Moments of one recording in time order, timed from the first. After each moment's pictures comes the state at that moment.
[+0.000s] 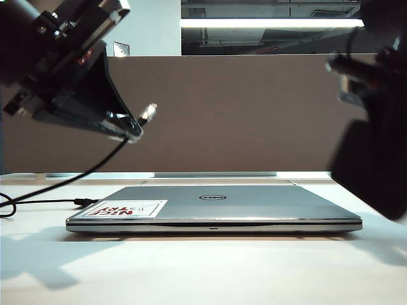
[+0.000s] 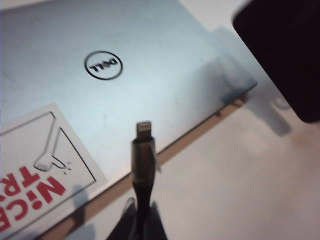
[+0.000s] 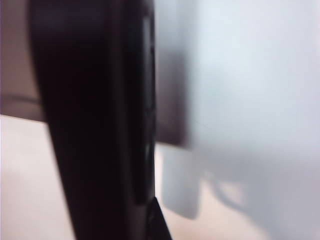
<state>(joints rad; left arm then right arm) -0.71 1.03 0.52 -0.07 0.12 -0.19 0.26 1.38 1.02 -0.91 -0.30 0.29</state>
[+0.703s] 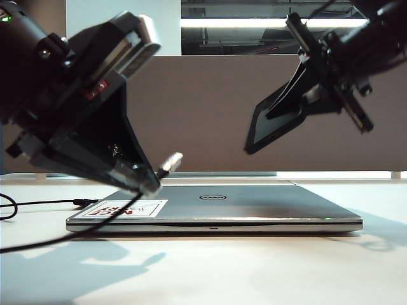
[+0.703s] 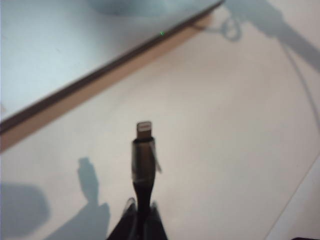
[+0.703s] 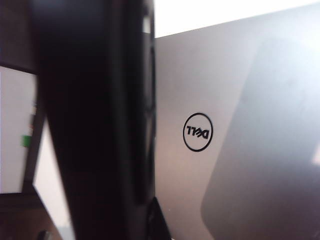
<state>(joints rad) -0.89 1.11 0.50 -0.12 0.12 -0.32 0.26 1.43 0.88 -0.09 -0.66 0.58</state>
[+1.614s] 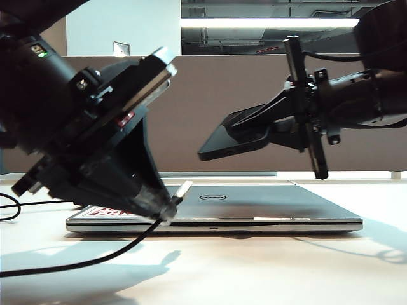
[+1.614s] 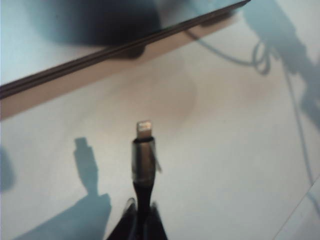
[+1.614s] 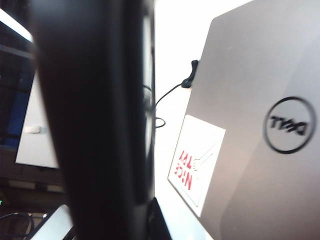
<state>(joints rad) -0.89 1.23 0.50 -0.01 0.14 -0.51 0.32 1.62 0.63 0.71 -0.85 0.93</state>
